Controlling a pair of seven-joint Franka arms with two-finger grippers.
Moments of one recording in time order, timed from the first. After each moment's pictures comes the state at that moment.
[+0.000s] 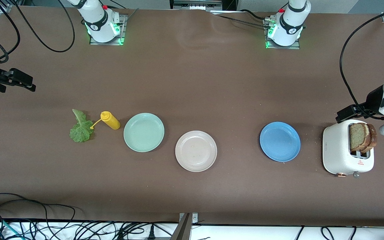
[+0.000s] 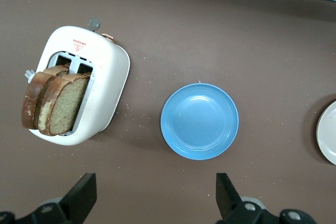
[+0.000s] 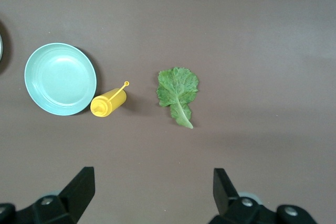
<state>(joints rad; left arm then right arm) 0.13 0.25 -0.15 -1.43 0.02 1.69 -0.22 0.09 0.11 -0.11 -1.47 0.02 1.55 -0.06</state>
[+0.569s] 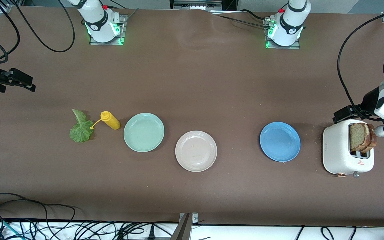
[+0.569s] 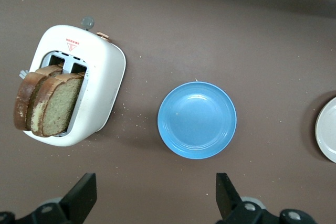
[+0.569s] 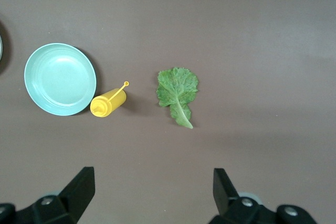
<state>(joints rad) 0.12 0.26 -0.16 -1.43 0.02 1.69 -0.22 0.09 0.11 -0.11 -1.47 0.02 1.55 -0.06</state>
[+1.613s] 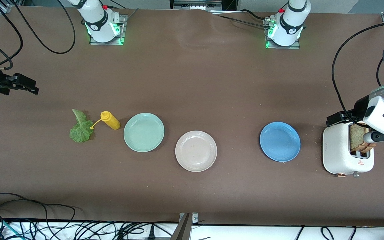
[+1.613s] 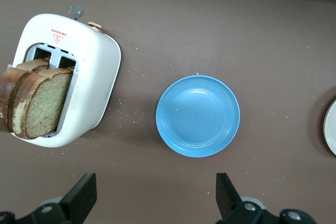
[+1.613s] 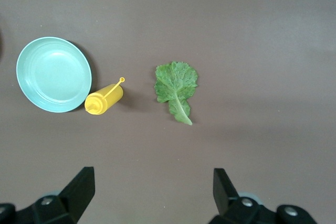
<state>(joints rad) 0.12 0.30 -0.16 -1.43 0.02 1.70 -0.22 0.09 0.14 -0.12 -1.47 0.02 1.54 -0.06</state>
